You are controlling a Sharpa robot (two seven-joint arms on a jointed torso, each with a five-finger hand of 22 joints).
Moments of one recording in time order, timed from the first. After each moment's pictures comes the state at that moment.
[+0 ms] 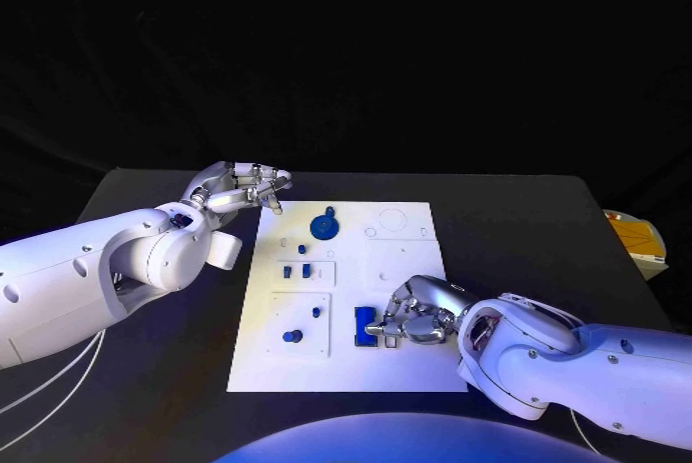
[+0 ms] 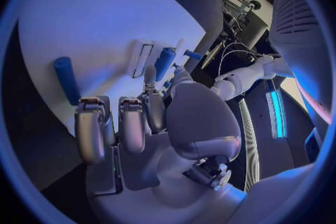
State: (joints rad) left arm 1.14 -0.91 0.00 1.53 -0.16 -0.27 0.27; left_hand 1.46 -0.22 0.47 0.21 0.30 0.92 0.20 0.25 0.30 0.90 0.14 0.43 0.18 0.99 0.07 1.00 0.39 0.18 0.91 0.16 0.81 0.70; right arm 0.98 -0.97 -0.16 1.96 -1.34 -0.46 -0.47; right_hand 1.14 -0.02 -0.10 0.29 0.15 1.02 0.04 0.50 0.70 1.46 -0.03 1.29 1.31 1.47 -0.09 1.53 1.31 0.02 1.47 0.02 1.52 1.31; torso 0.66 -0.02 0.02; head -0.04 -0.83
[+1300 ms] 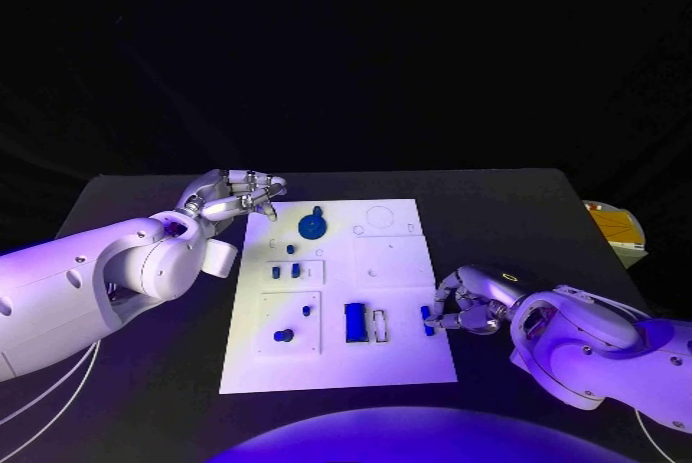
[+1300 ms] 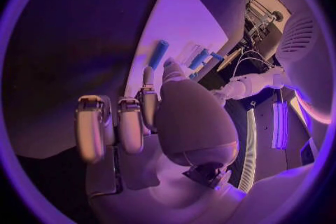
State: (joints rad) left arm 1.12 -0.90 -0.01 1.53 -0.16 -0.26 0.27; left_hand 1.46 -0.22 0.47 0.21 0.30 0.92 0.20 0.25 0.30 0.90 0.14 0.43 0.19 0.99 0.07 1.00 0.39 0.18 0.91 0.16 0.81 0.70; right arm 0.97 -1.17 -0.17 1.96 -1.47 -0.45 -0.44; right_hand 1.36 -0.02 -0.13 0.29 0.26 0.98 0.06 0.43 0.65 1.44 -0.01 1.24 1.48 1.46 -0.08 1.53 1.31 0.02 1.47 0.02 1.50 1.31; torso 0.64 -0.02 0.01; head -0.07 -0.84
